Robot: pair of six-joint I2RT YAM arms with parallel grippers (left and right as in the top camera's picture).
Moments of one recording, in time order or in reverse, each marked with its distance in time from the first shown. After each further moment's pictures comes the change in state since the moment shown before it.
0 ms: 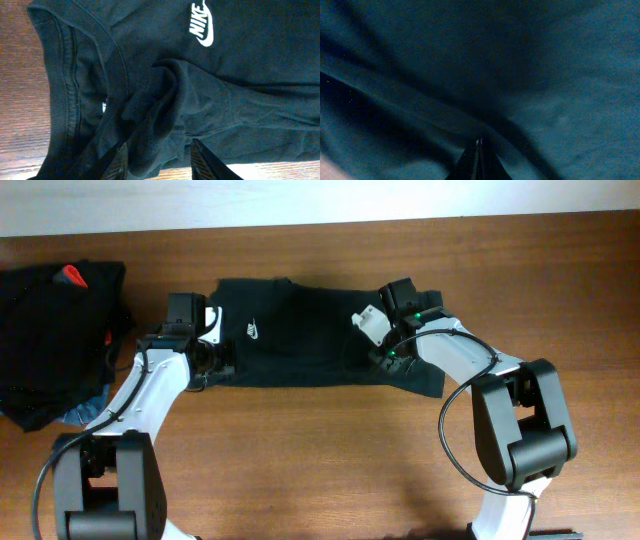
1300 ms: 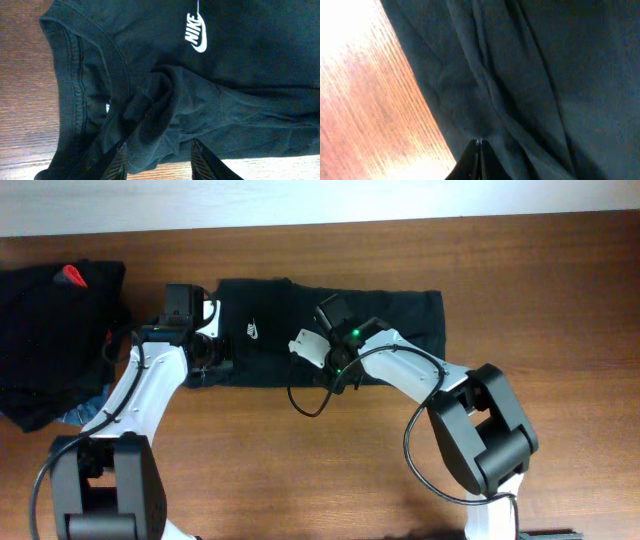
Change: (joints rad) left arm 0.000 0.000 0.069 -0.079 0.000 -0.001; right arm 0.267 0.061 0.103 -0.072 -0.143 -0.018
